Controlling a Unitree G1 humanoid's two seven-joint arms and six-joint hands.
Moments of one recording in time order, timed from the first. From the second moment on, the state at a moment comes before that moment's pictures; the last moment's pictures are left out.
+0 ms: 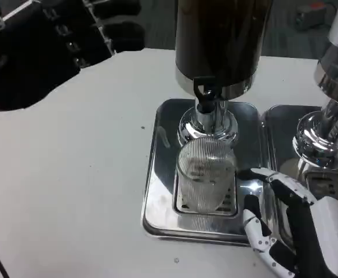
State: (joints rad) left arm -0.75 0.61 0.20 0.74 -0.69 0.20 -1.34; right arm 0.51 -0.12 0.20 -0.20 -0.71 -0.38 -0.41
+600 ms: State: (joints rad) left arm -0.86 0.42 0.19 0.90 -0.53 0.14 -1.30; right arm 0.52 -0.09 0.21 -0.20 -0.70 -0.38 -0.44
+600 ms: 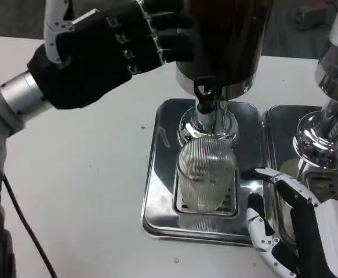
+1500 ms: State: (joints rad) left arm -0.88 0.32 0.16 0.99 -0.38 0.04 -1.26; right arm 0.55 -0.05 0.22 -0.17 -0.69 -0.38 -0.47
